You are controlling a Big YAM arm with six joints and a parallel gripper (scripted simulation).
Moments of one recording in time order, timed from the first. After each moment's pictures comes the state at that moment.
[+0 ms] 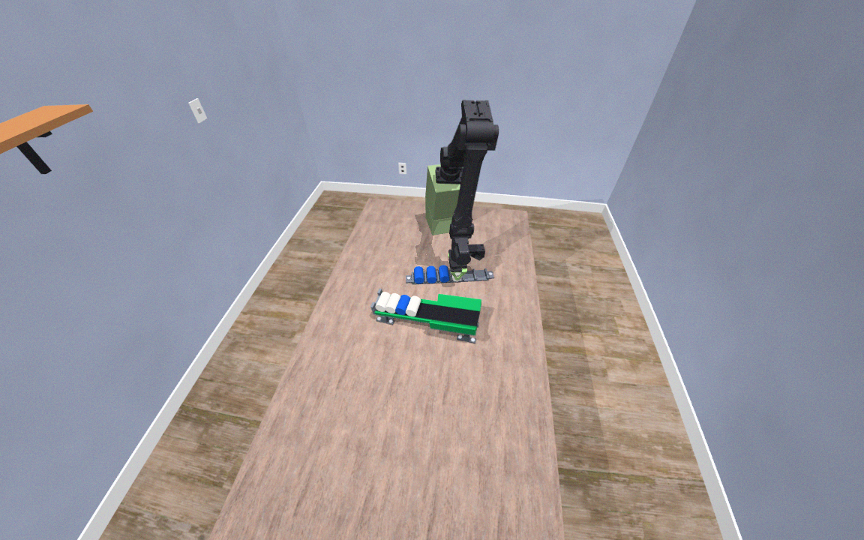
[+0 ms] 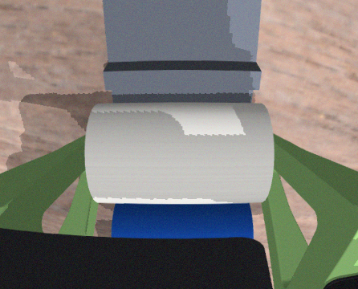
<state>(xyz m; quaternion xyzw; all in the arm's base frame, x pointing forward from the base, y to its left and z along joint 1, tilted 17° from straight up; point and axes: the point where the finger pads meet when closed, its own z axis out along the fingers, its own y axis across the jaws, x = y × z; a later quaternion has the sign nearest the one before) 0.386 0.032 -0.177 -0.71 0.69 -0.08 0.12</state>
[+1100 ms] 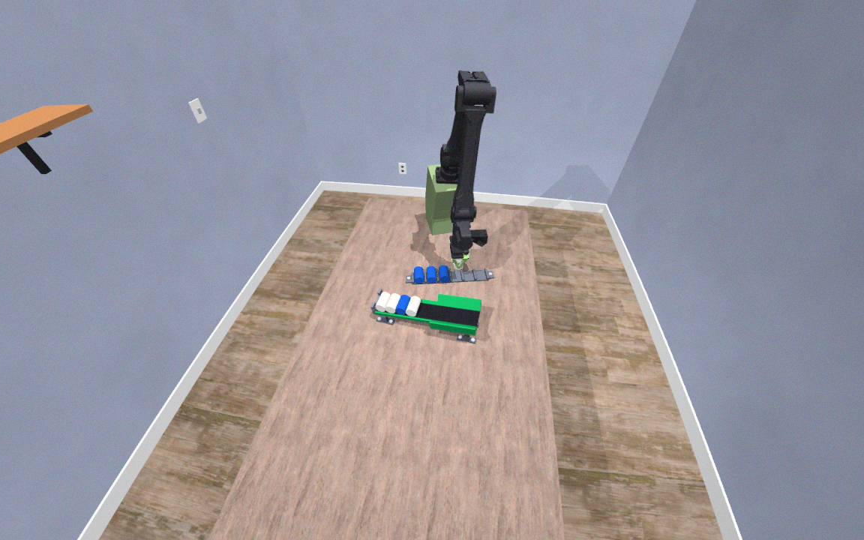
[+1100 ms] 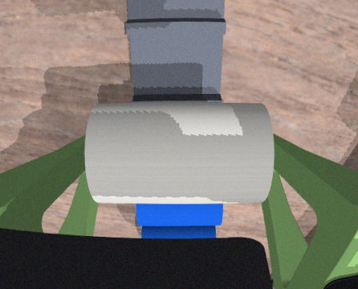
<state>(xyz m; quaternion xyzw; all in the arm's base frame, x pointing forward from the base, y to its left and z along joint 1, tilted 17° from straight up) 0.366 0.028 -0.102 -0.71 0.69 -0.08 0.12</state>
